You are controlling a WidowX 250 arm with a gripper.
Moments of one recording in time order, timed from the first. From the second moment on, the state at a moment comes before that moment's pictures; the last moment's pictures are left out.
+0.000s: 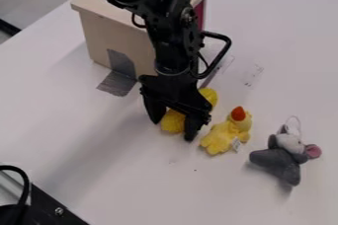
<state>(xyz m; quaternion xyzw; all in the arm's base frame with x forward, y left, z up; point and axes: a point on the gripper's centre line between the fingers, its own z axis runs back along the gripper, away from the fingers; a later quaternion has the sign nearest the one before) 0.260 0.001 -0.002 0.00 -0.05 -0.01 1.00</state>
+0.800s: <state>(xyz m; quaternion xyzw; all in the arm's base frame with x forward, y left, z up) 0.248 -0.024 0.012 -0.01 -0.05 -0.02 1.00</state>
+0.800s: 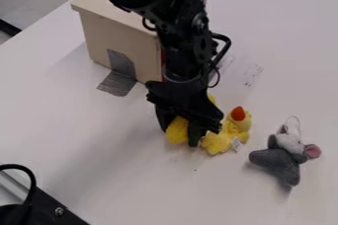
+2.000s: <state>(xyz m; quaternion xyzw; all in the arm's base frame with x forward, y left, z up) 0.317 0.060 0.126 0.01 -0.16 0.02 0.99</state>
